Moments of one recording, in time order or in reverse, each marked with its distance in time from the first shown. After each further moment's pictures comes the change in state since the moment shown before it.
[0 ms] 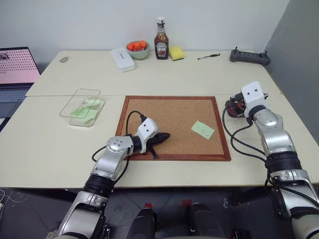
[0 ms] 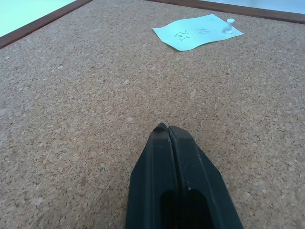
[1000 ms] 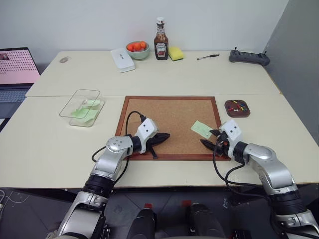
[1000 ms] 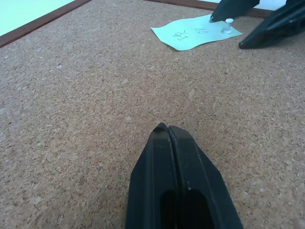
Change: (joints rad) left arm 0.001 -0.001 0.001 0.002 0.000 0.000 -0.004; right arm 0.365 0.005 0.104 -0.386 0.245 0.190 0.353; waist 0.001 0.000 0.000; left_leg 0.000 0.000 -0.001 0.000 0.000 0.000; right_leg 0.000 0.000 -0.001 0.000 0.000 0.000
